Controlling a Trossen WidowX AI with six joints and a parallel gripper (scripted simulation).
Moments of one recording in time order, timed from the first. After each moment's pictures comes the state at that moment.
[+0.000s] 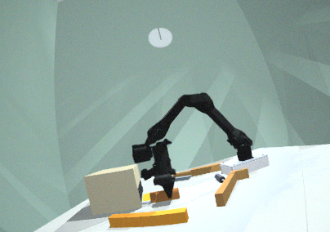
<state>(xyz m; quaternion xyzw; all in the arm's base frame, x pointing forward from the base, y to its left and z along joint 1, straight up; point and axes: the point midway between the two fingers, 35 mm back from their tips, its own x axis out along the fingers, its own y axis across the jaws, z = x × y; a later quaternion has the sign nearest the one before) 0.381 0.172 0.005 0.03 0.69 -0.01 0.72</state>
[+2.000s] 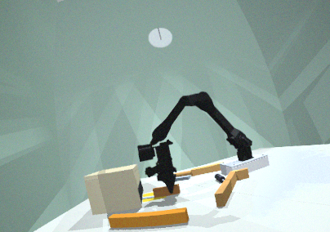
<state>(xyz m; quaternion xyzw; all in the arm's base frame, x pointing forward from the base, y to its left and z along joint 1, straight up) 0.380 0.096 0.003 0.02 0.69 -0.01 0.72</state>
